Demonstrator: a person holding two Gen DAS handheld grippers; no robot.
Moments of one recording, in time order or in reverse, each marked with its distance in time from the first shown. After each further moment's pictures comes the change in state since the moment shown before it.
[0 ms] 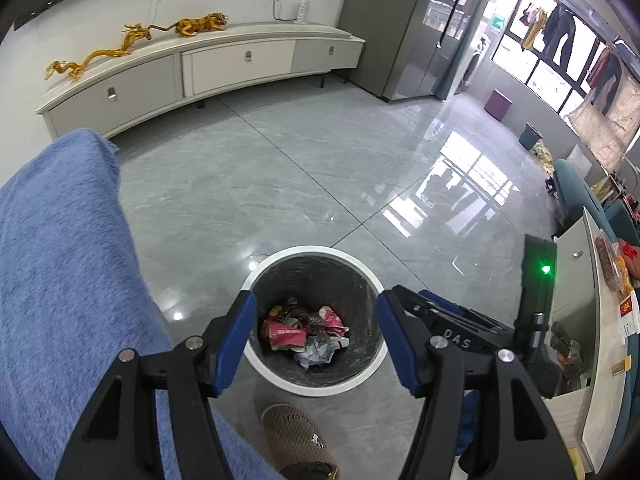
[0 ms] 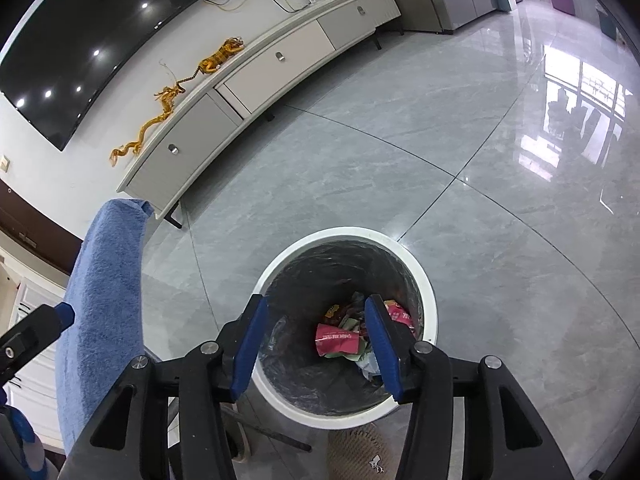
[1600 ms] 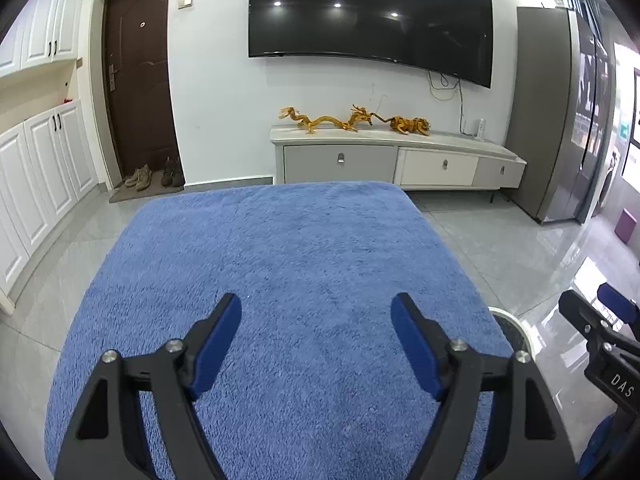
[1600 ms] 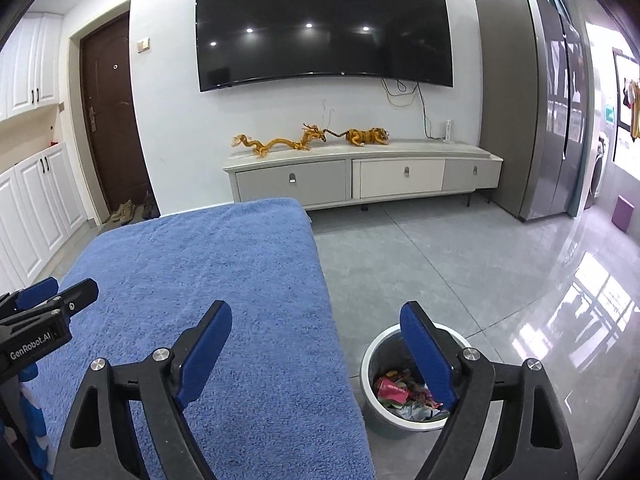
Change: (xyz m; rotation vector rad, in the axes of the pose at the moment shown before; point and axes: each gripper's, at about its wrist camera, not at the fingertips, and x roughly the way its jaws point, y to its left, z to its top) left arm -0.239 0.173 -0.162 -0.310 -0.393 0.534; right arm -0.119 0.260 -0.138 -0.606 -0.332 -0.018
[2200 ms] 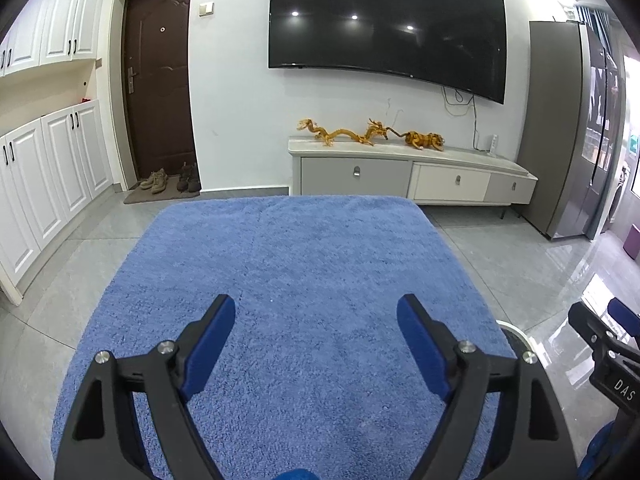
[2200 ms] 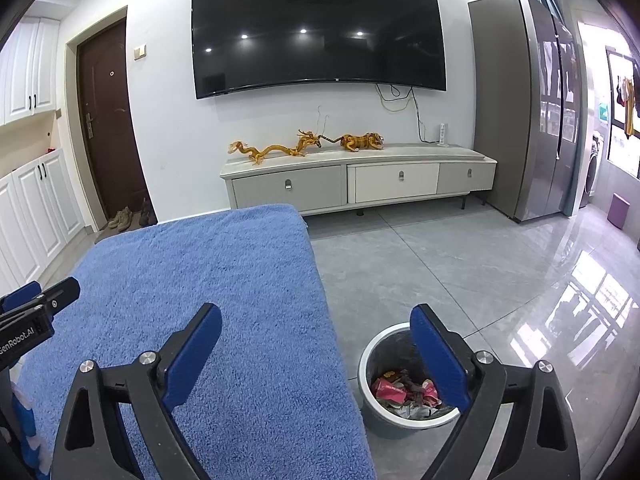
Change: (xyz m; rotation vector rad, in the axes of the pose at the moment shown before) left arm -0.019 0.012 0.001 -0.032 -0.049 0.049; right arm -0.008 0.003 -0.001 0.018 -0.021 -0.016
